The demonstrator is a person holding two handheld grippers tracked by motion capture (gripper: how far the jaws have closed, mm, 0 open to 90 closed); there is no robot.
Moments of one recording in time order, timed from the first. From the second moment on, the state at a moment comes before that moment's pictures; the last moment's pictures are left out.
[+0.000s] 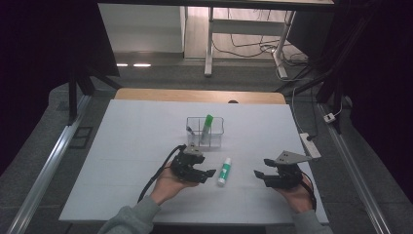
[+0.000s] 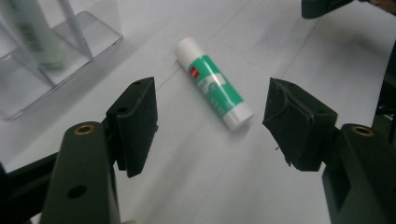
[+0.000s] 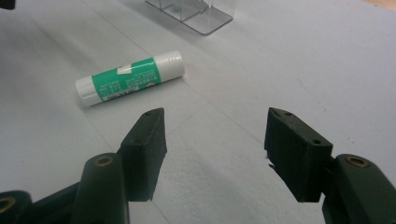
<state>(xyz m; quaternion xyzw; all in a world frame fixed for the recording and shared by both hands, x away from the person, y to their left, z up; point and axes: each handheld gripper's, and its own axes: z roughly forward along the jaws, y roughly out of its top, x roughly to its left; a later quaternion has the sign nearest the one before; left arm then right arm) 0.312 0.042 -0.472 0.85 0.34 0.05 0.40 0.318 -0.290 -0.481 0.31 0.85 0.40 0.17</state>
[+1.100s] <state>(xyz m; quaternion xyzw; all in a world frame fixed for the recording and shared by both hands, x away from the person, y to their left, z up) 0.334 -0.025 -0.513 0.89 0.34 0.03 0.31 0.319 -0.288 -0.485 0.31 0.85 0.39 0.17</state>
